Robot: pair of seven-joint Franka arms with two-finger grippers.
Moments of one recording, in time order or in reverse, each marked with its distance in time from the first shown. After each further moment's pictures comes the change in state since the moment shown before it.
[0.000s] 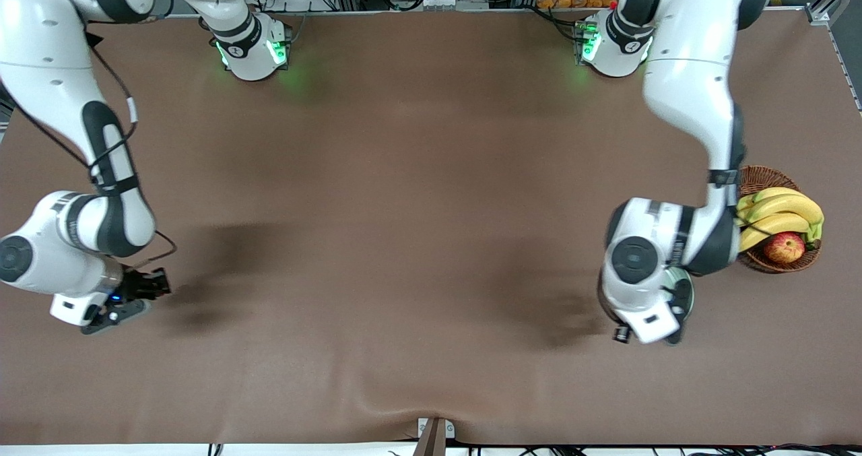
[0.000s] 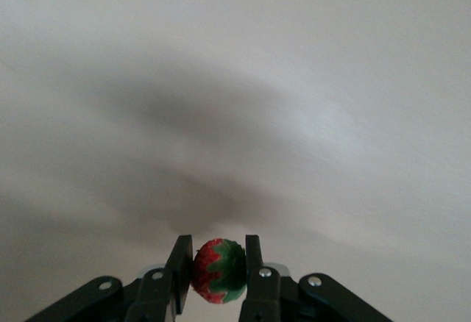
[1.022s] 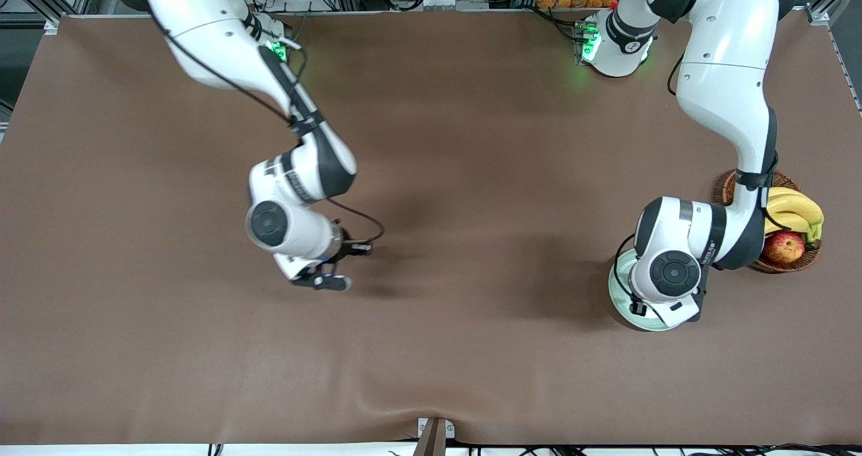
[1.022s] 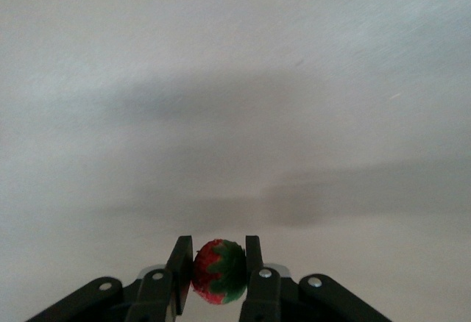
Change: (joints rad) left arm 0.135 -0.047 -0.142 -0.127 -0.034 -0.111 0.003; right arm 0.584 0.001 0.004 -0.008 0.285 -0.004 0.941
